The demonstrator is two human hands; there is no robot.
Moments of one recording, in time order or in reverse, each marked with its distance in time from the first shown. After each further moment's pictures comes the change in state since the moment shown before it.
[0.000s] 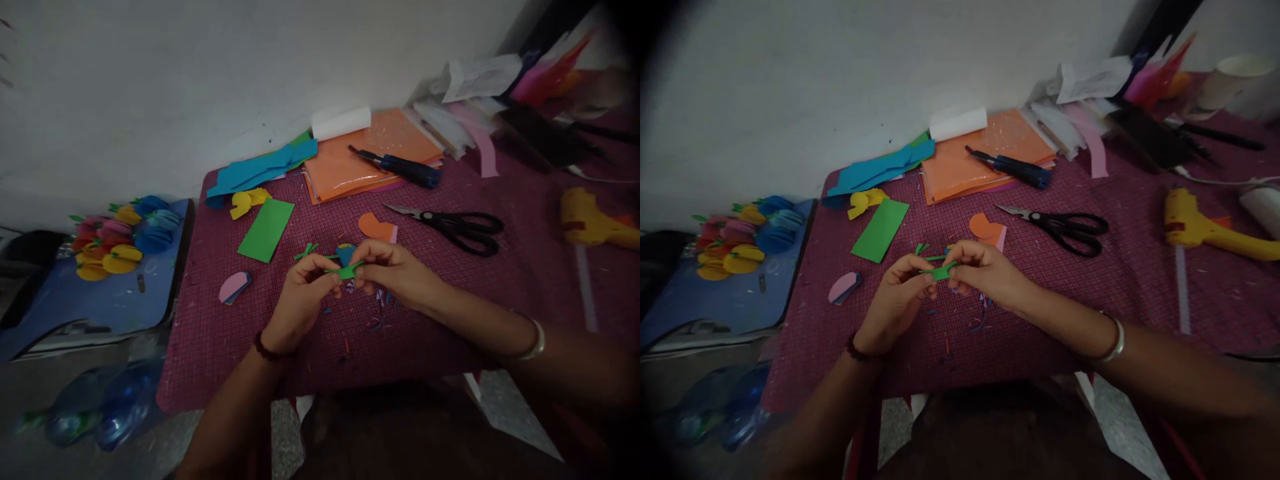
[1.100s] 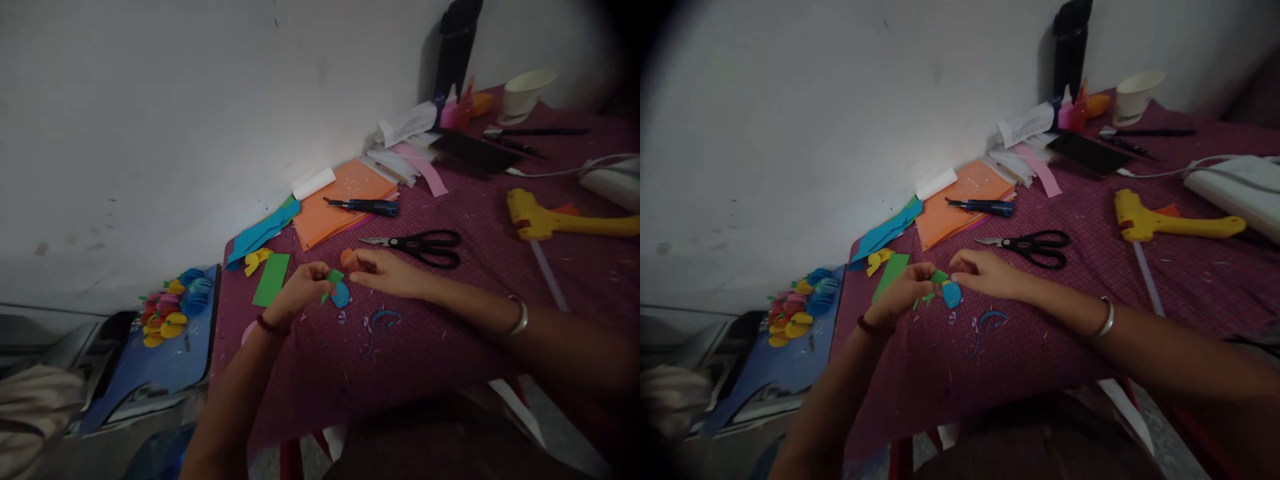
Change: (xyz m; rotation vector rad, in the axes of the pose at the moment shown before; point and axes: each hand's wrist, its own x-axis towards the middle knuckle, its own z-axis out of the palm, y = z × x) left_hand 0.071 0.050 0.025 0.849 -0.374 -0.121; right_hand 0.007 -0.018 -0.065 -0.609 0.008 -0.401
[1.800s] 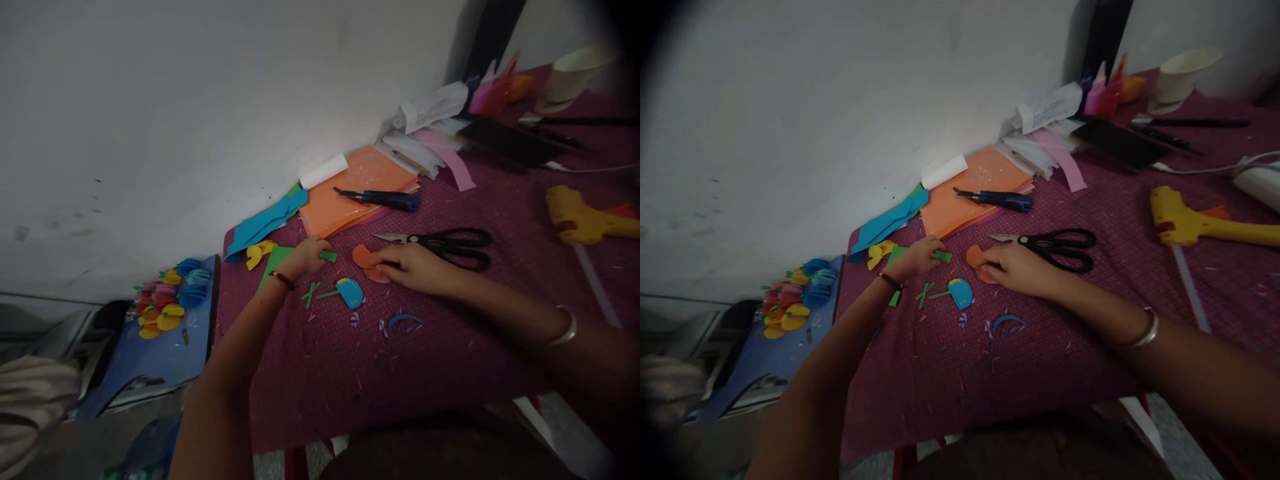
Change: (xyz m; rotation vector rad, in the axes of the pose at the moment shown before) left_hand 0.074 -0.038 -0.059 0.511 0.074 0.304; right_hand 0.006 0.023 -0.017 -0.362 0.000 -0.008
